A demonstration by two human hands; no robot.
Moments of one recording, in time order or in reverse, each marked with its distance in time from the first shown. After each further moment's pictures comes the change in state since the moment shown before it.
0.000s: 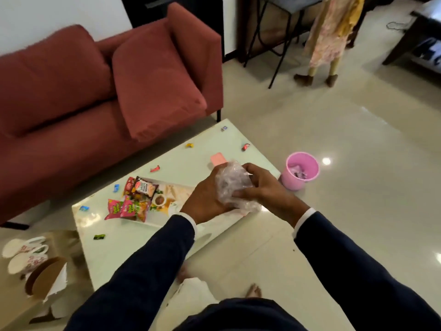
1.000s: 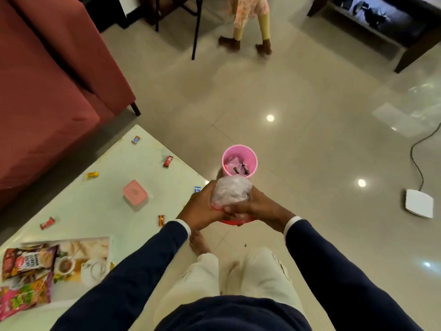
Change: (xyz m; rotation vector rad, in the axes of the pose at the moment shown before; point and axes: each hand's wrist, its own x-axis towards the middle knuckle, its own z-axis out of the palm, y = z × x) left_hand 0.298 0.073 0.161 -0.325 -0.417 -0.189; right_hand 0.079 0.074 -0.306 0.095 0.140 0.292
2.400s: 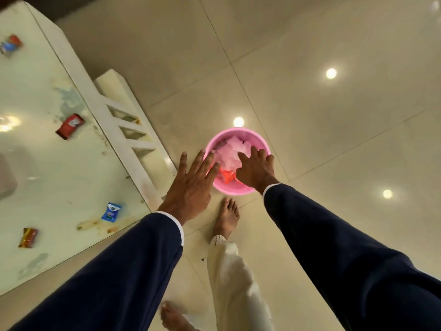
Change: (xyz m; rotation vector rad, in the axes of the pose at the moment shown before) left_hand 0.426 -0.201 0.124 1.144 0.069 -0.115; right_hand 0.463 0.306 -0.289 -1.483 -0.183 0.262
